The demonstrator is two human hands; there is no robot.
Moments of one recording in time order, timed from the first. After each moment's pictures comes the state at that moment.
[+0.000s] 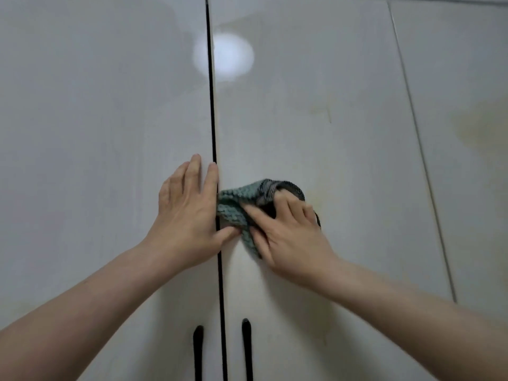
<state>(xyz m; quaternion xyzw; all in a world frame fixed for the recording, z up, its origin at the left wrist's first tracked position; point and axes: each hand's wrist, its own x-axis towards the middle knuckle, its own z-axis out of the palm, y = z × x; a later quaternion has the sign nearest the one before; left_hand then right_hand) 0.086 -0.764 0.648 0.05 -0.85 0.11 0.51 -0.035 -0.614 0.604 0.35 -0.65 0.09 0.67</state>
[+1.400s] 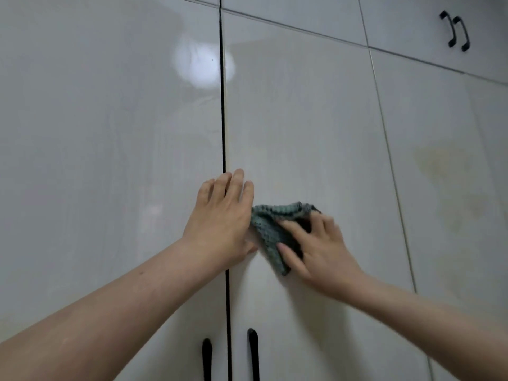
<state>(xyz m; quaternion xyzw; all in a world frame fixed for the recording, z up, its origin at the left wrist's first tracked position) 0.076 -0.755 0.659 -0.05 -0.84 0.19 0.50 -0.027 -0.575 0.599 0.28 -0.73 0.08 0.62</state>
